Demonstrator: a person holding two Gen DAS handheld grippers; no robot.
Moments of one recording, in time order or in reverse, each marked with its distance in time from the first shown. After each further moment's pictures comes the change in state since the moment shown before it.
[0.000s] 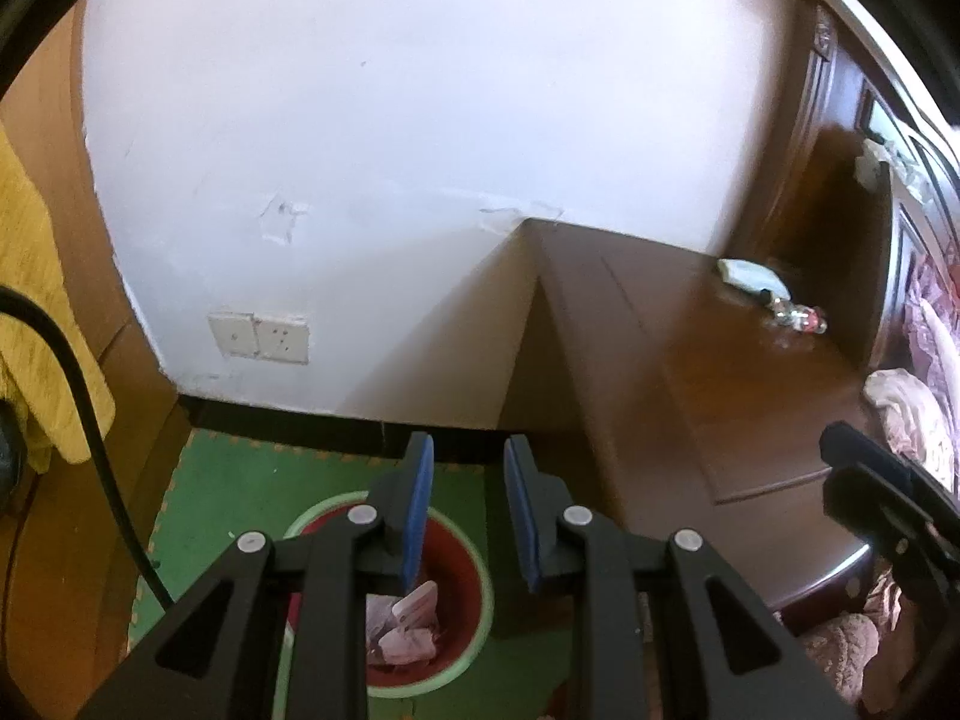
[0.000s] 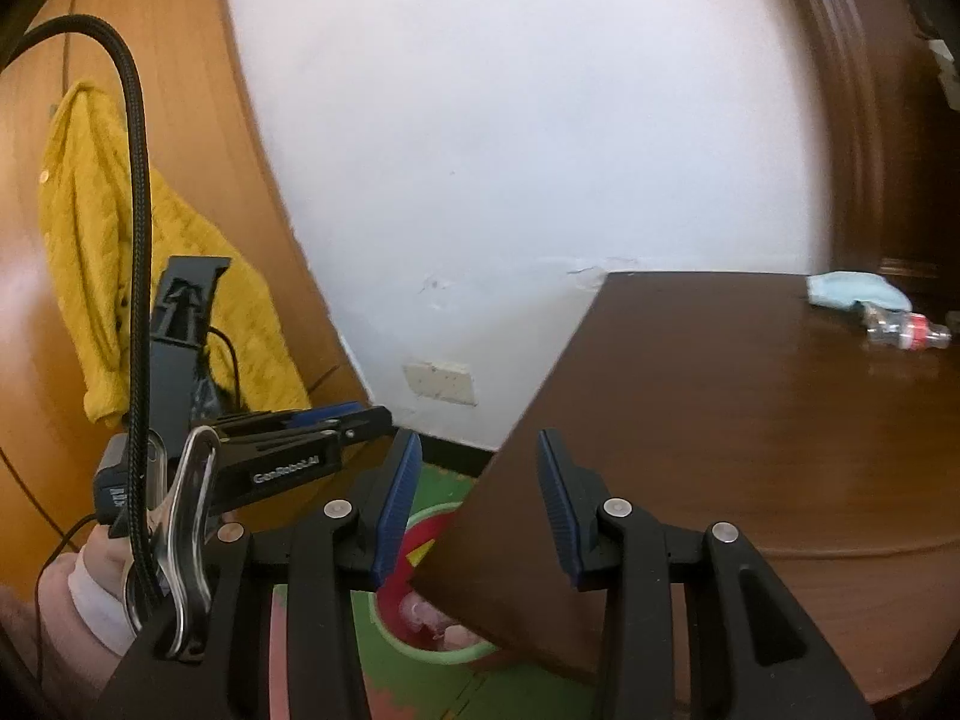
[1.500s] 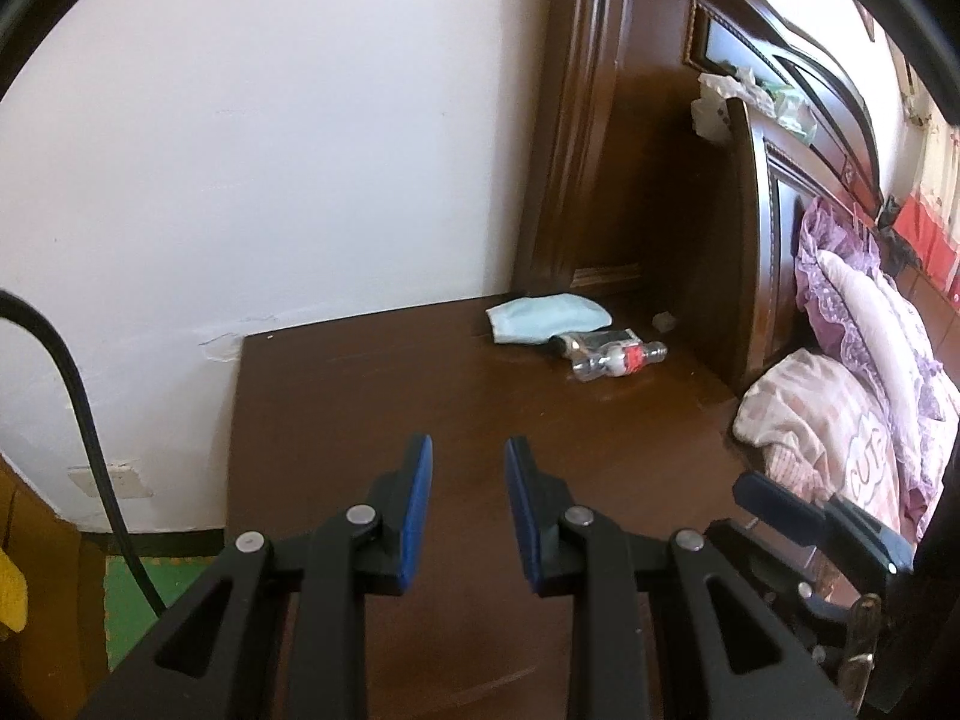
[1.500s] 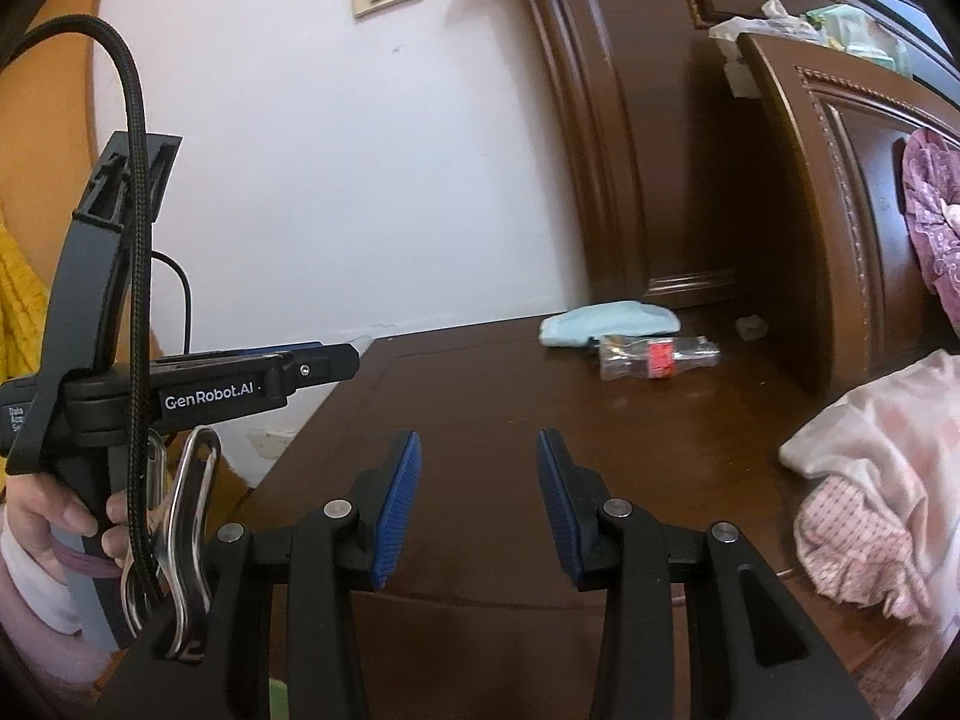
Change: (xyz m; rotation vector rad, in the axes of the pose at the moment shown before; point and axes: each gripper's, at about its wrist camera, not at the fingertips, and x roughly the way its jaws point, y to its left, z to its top) left arm 0.037 -0.208 0.082 0.256 -0.016 -0.224; right arm -0.076 -0.130 0.015 0.122 -0.106 -0.318
